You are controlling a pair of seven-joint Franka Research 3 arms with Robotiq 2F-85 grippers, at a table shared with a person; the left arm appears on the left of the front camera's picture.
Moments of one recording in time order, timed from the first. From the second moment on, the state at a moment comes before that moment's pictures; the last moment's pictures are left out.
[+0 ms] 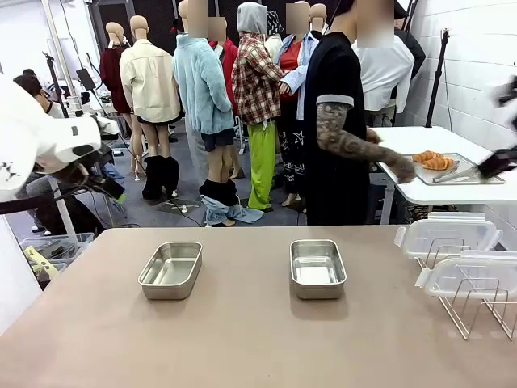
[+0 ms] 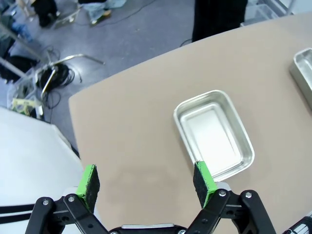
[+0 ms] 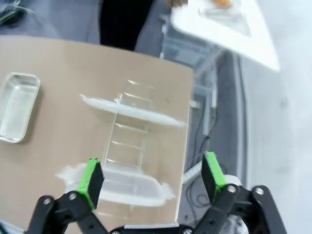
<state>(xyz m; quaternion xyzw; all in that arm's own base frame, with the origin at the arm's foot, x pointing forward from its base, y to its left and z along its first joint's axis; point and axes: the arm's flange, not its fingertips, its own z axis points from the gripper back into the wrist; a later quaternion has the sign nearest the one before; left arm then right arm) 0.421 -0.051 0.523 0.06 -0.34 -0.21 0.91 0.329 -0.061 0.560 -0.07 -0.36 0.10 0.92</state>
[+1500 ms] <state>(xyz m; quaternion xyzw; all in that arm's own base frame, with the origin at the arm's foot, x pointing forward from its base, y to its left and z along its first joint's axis) 0.420 -0.014 0.514 0.05 -0.33 -0.17 0.93 0.302 -0.171 0.531 -0.04 -0.33 -0.03 0.94</state>
